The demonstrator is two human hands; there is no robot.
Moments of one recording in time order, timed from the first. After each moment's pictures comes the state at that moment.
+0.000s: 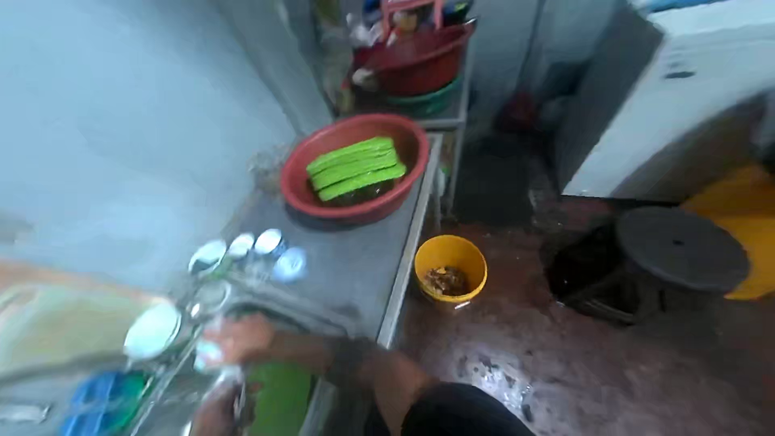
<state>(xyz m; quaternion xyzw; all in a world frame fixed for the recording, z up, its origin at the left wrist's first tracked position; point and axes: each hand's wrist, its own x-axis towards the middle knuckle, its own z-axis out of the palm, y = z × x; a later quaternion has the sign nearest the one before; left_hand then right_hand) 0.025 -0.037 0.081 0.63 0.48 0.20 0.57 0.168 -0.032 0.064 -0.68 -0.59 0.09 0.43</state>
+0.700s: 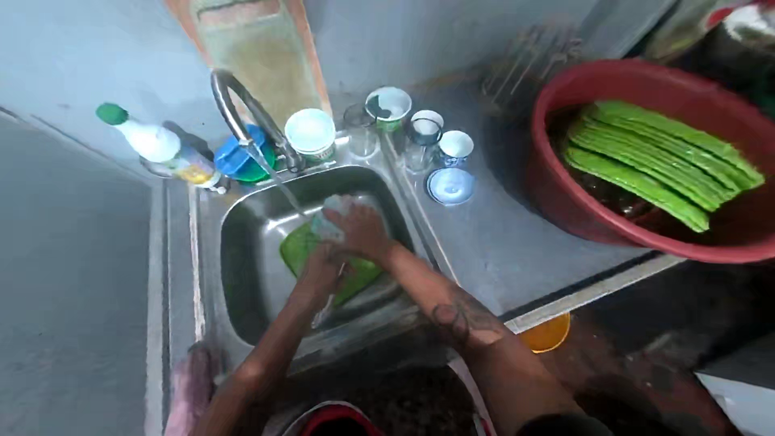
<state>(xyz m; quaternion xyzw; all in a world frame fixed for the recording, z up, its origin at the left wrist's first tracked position) 0.009 -0.017 0.070 0.51 0.57 0.18 0.62 0.143 0.015 0.022 -0.55 -0.77 0.06 0.32</state>
